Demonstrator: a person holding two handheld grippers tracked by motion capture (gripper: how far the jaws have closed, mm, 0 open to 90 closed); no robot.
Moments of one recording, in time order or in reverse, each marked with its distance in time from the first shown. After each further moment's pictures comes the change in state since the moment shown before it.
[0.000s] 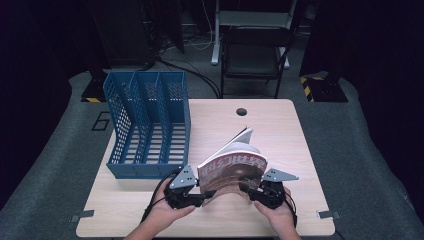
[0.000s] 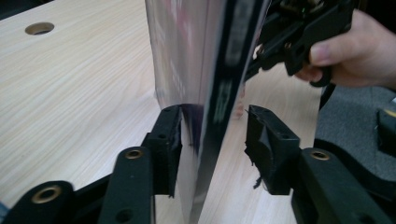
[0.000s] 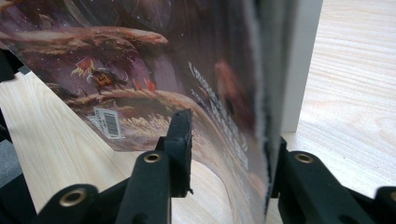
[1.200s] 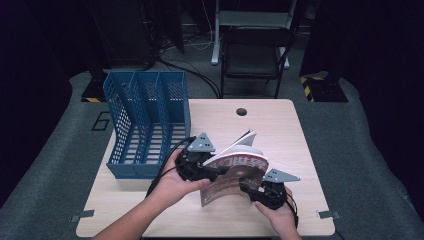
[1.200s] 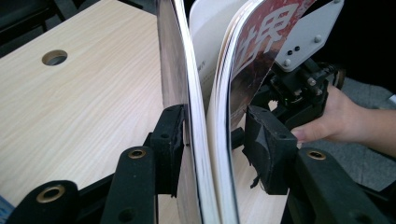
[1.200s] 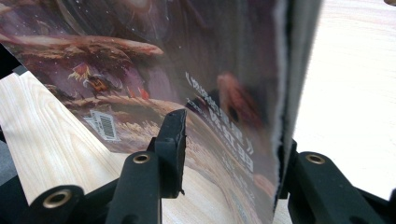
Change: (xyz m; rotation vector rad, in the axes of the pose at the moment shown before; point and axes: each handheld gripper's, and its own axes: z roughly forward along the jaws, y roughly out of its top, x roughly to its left) left arm -0.005 0.113 -0.012 0.110 0.036 -0.006; right arm 0.001 0.001 -0.005 -0.012 -0.026 -0.013
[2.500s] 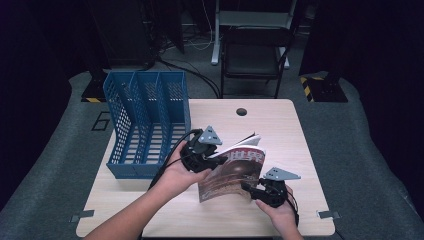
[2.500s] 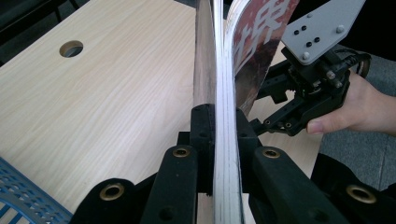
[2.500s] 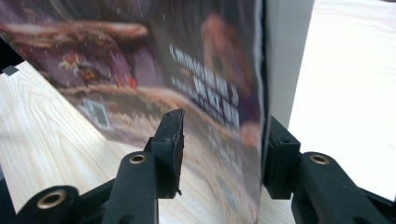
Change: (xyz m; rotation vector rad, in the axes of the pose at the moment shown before) left arm 0.009 0.017 0.005 0.091 0.049 0.031; right arm -0.009 -0.001 0.004 0.001 -0.009 0.008
